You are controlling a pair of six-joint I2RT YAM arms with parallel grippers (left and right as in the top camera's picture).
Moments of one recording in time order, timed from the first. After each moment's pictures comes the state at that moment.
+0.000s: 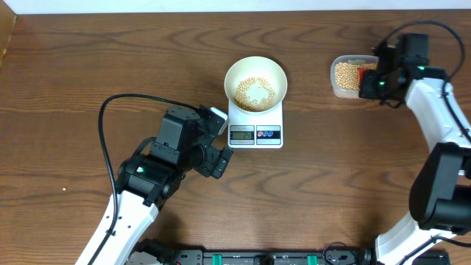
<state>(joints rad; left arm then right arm) -0.42 1.08 0.90 -0.73 0.16 0.11 -0.14 1.86 1.37 -0.63 -0.24 0.02</state>
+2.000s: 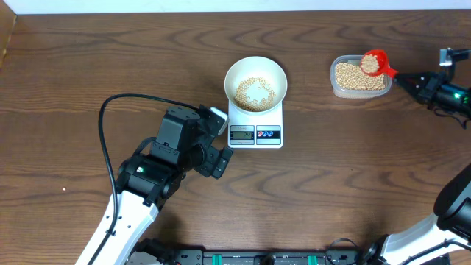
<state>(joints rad) -0.42 1.08 0.90 -0.73 0.16 0.11 -0.52 1.86 1.37 -0.68 -1.21 0.03</state>
